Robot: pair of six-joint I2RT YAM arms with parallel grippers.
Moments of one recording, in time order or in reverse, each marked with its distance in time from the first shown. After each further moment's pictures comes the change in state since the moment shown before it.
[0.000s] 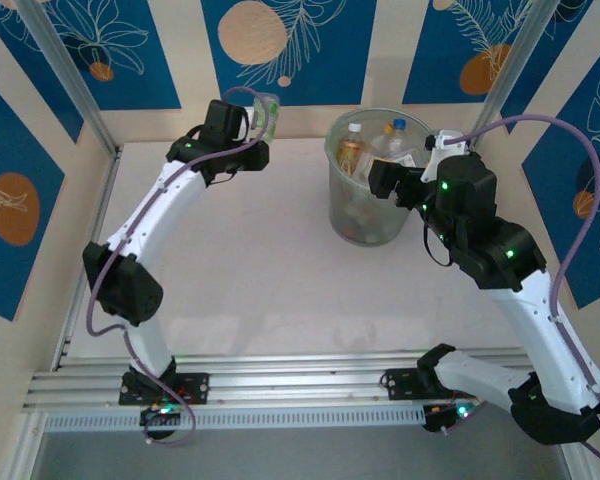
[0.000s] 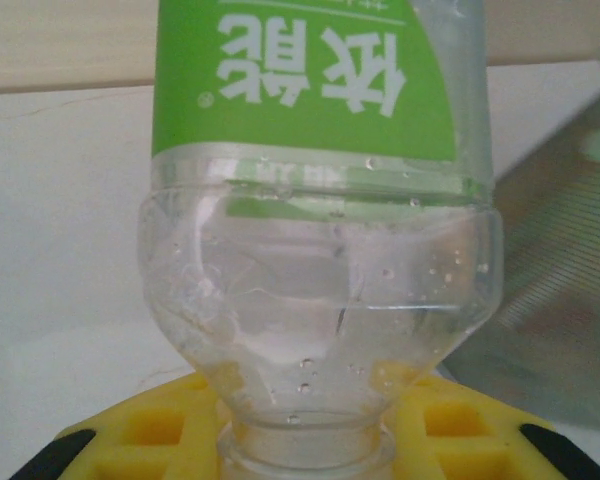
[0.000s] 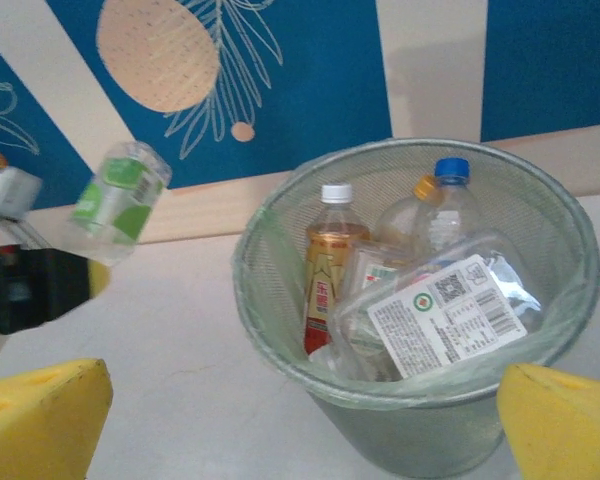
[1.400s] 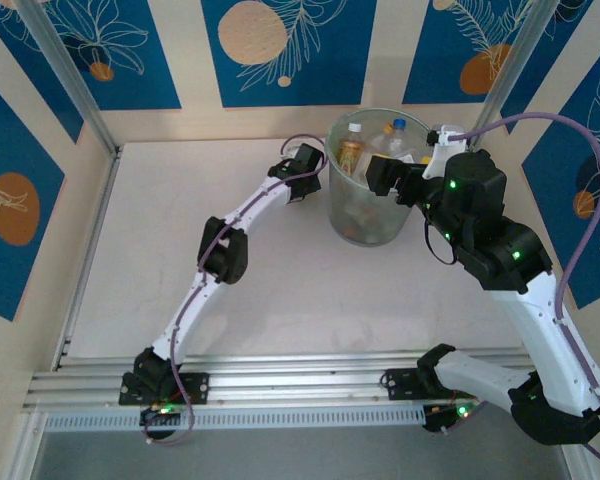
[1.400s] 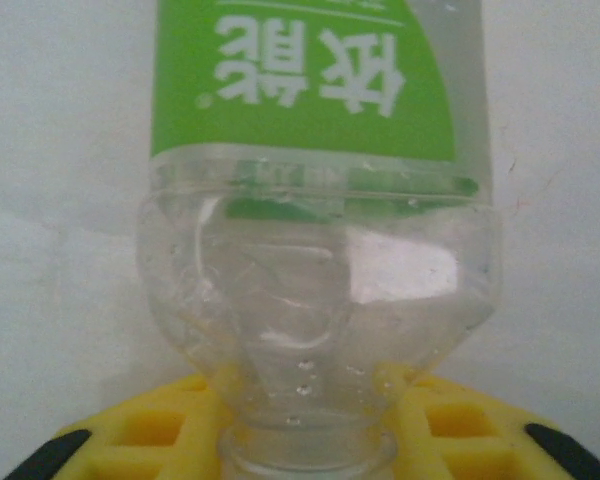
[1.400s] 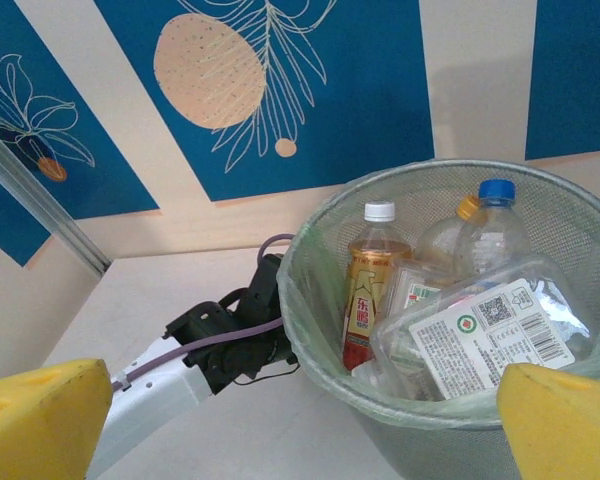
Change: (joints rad) left arm -0.138 0.995 0.755 0.044 -0.277 -0.481; right arm 0.000 -0.004 0.035 0.028 -0.079 -0.002
